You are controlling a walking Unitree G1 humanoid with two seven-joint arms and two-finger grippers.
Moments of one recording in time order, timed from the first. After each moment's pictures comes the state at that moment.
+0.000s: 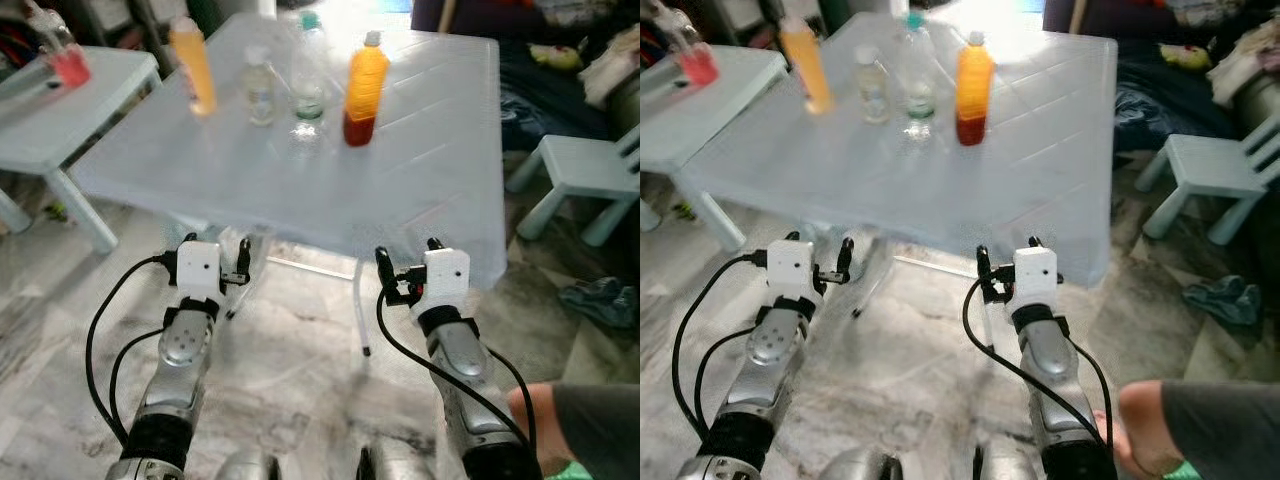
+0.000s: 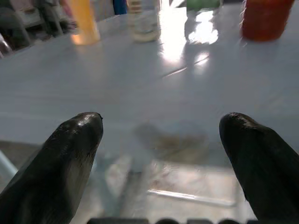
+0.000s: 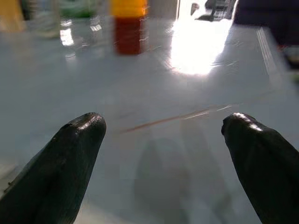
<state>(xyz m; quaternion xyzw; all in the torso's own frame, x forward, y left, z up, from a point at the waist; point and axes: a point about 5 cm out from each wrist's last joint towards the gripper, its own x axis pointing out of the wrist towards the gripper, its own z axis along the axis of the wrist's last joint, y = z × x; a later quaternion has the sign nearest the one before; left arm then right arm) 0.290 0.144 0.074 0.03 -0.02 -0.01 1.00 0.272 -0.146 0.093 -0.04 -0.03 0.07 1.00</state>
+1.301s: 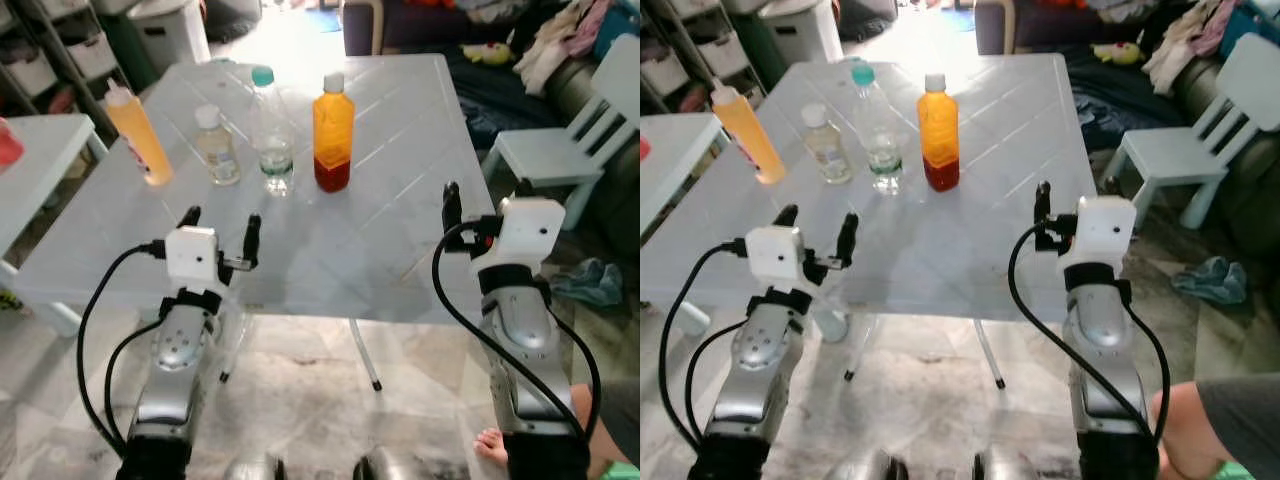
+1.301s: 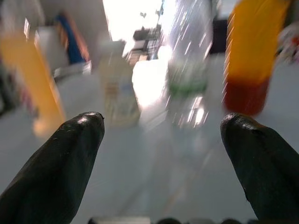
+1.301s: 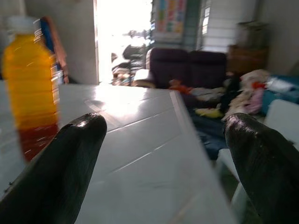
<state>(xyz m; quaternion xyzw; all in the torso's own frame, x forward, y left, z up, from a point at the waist) 0.269 0.156 0.106 0.03 -0.07 -0.04 1.00 0.277 -0.163 0.162 -0.04 -0.13 -0.02 0.99</state>
